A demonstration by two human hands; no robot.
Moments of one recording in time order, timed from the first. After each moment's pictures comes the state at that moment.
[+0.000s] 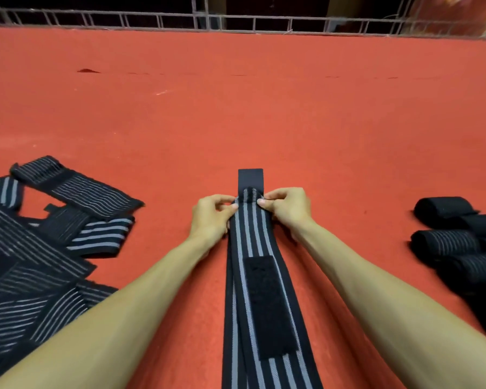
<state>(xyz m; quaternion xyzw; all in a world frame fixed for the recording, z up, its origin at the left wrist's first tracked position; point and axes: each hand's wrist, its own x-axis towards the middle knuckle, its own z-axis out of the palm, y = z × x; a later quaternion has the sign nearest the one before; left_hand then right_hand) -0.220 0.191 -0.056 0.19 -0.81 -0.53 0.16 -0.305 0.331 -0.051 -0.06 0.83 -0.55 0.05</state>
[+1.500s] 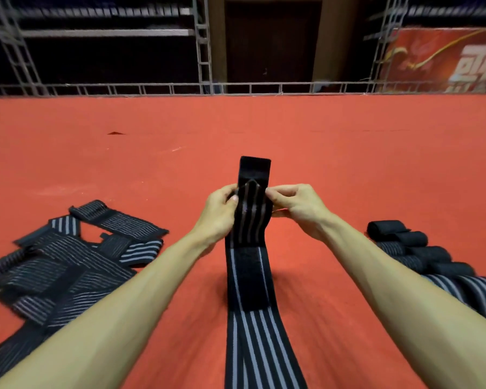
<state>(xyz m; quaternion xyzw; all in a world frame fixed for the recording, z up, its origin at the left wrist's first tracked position) -0.105 0.251 0.103 0.01 -0.80 -0.57 0.20 -0.191 0.408 0.108 -0.26 0.71 -0.64 0.13</state>
